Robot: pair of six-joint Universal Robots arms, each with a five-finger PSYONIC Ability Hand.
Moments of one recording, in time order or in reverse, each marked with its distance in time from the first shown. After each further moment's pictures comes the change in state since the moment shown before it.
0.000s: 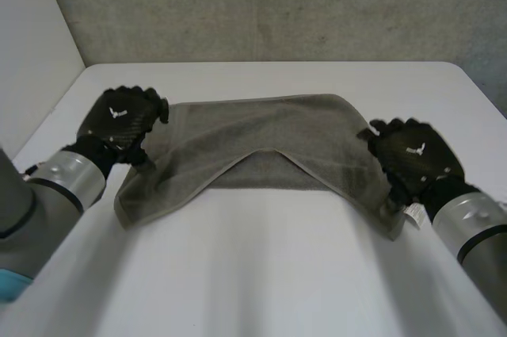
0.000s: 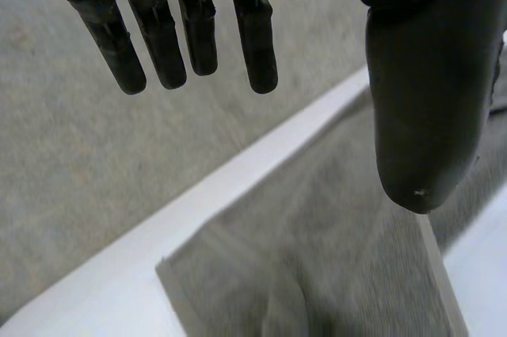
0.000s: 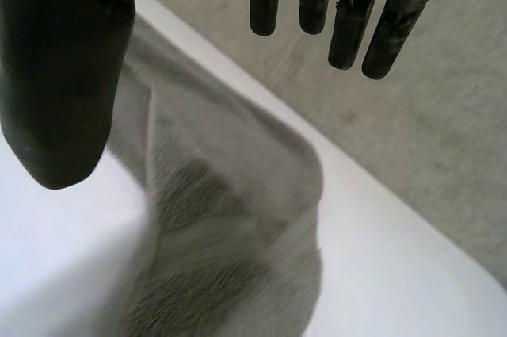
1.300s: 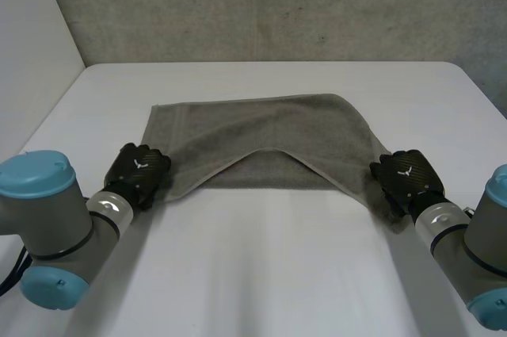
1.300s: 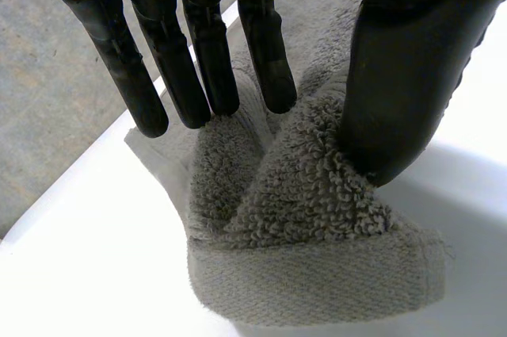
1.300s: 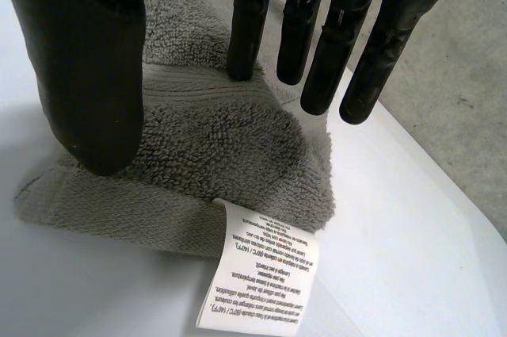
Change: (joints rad) left arm -0.016 -0.326 0.015 0.132 -0.121 0.248; right arm -0.093 0.393 -0.063 -0.253 -0.012 -0.193; left_hand 0.340 0.336 0.340 0.341 0.368; right_hand 0.345 0.338 0.345 0.337 0.349
